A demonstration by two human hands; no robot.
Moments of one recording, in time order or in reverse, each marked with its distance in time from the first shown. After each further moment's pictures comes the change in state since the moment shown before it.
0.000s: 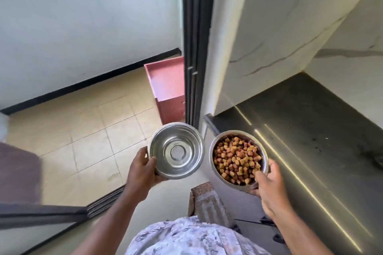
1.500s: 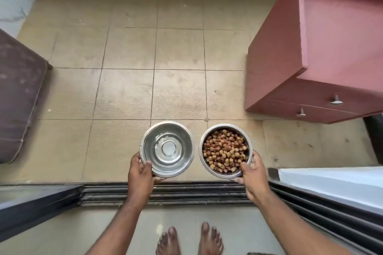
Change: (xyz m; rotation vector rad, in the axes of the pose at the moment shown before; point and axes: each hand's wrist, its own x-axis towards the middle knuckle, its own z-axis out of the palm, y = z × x) left_hand 0.525 -0.423 -0.260 -0.265 0.610 -0.250; right_hand 0.451 0.406 0.543 -0.379 -0.355 0.254
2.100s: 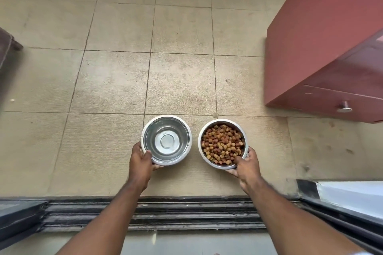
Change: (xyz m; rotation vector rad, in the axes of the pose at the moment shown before) left_hand 0.178 -0.121 0.037 0.005 -0.009 -0.030; right_hand 0.163 0.101 0.066 0.037 0.059 0.065
